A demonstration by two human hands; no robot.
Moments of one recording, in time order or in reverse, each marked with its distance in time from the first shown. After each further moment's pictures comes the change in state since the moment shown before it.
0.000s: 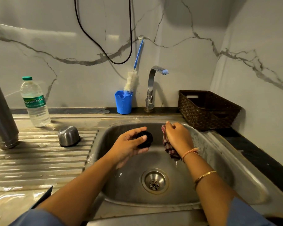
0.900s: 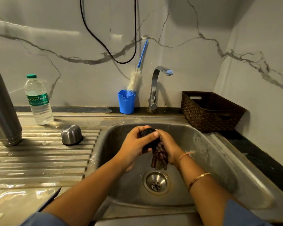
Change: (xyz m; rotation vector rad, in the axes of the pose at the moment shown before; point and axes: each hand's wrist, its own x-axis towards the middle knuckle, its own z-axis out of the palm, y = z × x) left_hand -0.002 -0.003 0.016 0.091 0.090 0.082; right_hand -0.022 -0.021 0.026 0.788 -0.554 0.283
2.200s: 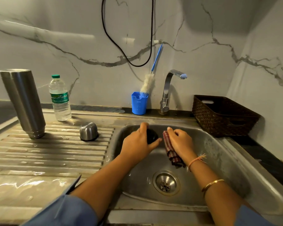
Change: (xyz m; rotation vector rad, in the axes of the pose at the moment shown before) left_hand 0.007 -0.007 -0.032 1.293 0.303 0.414; right_hand 0.003 0.006 -0.006 -0.696 0.401 -0.375
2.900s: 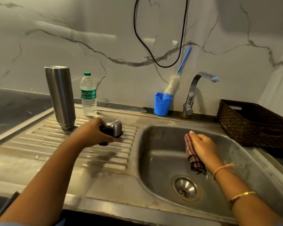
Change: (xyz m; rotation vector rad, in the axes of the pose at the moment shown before) left_hand -0.024 -0.123 -0.150 0.012 -0.267 -0.526; right_hand -0.006 -0.008 0.011 0.060 -0.021 0.001
